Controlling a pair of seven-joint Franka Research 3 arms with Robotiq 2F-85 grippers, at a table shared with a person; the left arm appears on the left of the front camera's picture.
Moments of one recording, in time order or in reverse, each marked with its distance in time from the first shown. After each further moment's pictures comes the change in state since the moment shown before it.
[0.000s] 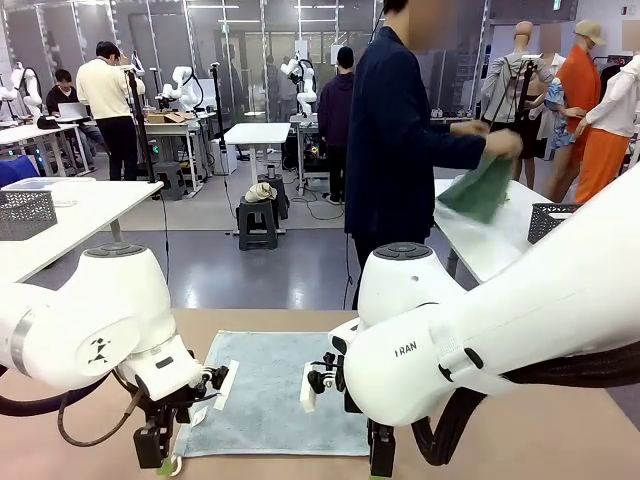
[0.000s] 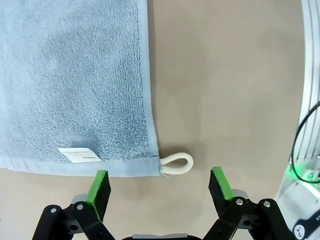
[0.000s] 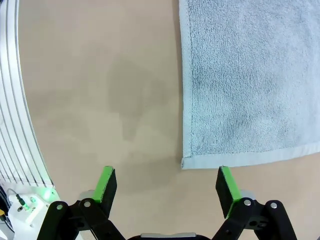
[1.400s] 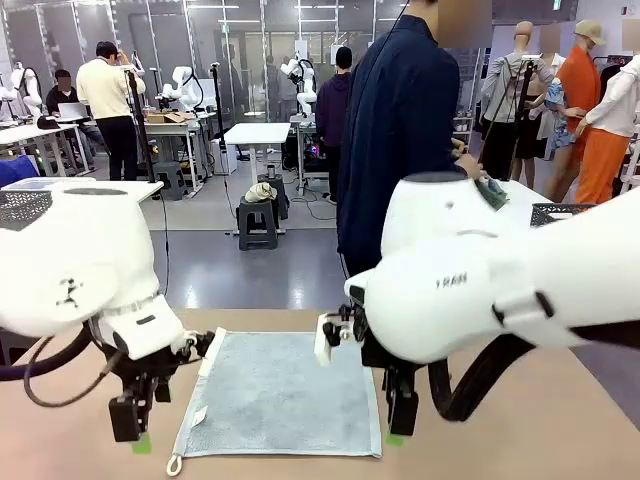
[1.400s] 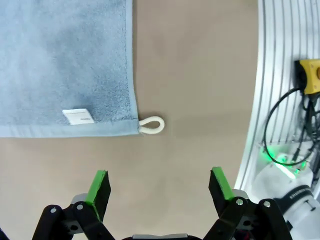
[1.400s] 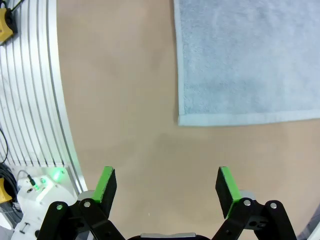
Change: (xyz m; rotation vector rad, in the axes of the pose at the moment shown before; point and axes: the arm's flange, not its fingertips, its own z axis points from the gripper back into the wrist) left arm -0.005 -0.014 0.062 -0.047 0.027 0.040; right arm -0.015 0.006 0.073 -0.011 -0.014 0.001
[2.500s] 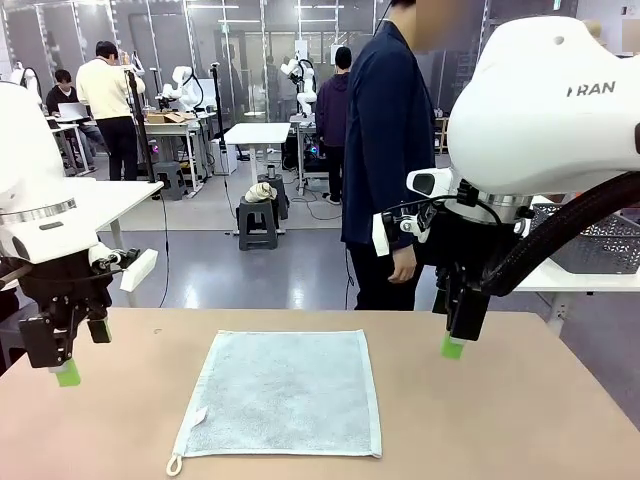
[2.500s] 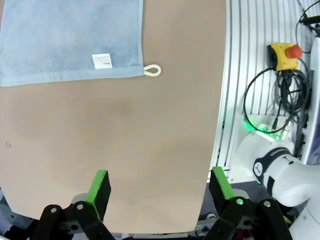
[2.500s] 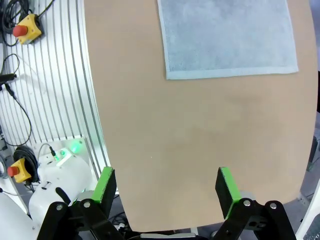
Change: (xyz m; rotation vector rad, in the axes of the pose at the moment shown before) left arm -0.076 0.002 0.123 -0.018 -0.061 0.036; right arm -0.060 -0.015 0.153 0.007 -0.054 -0.067
